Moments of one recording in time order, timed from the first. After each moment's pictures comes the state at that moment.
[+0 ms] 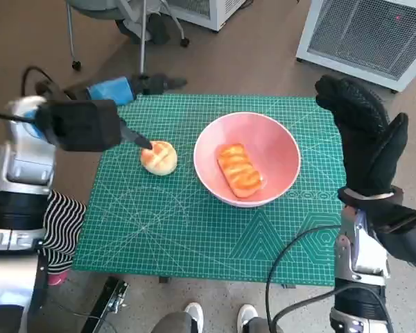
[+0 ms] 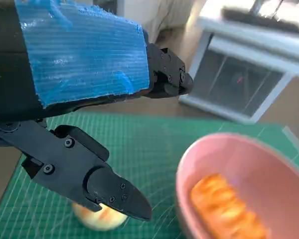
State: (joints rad) left arm -0.96 0.66 -0.21 0.59 0.30 -0.17 -0.73; right arm -0.49 -0.15 -0.17 0.20 0.28 -0.45 0.33
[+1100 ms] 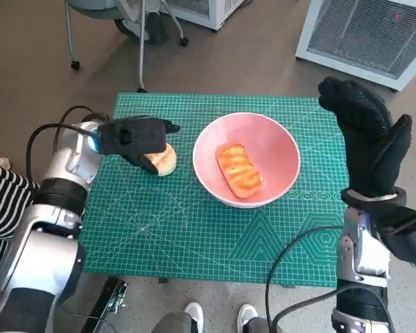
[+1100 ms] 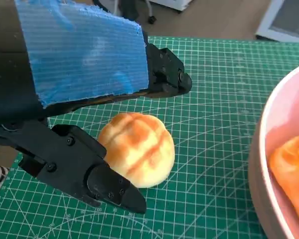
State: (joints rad) left arm -1.12 0.45 -0.42 1.22 0.54 -0.19 -0.50; right arm -0.48 -0.16 -0.19 0.20 0.28 -0.45 0.35
